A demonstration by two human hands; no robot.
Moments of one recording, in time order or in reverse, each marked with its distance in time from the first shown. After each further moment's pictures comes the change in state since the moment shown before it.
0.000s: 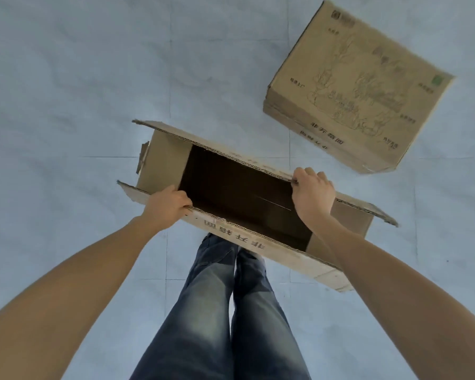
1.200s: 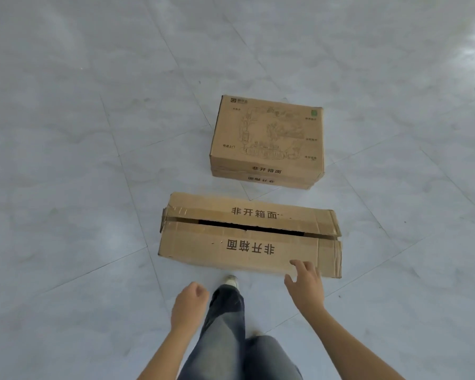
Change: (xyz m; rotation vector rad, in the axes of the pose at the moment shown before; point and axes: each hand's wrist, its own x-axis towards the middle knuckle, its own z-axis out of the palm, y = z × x) left_hand -0.117 0.053 0.035 -0.680 0.079 -0.226; right_hand -0.209 -0.031 0.048 0.499 -0.010 0.629
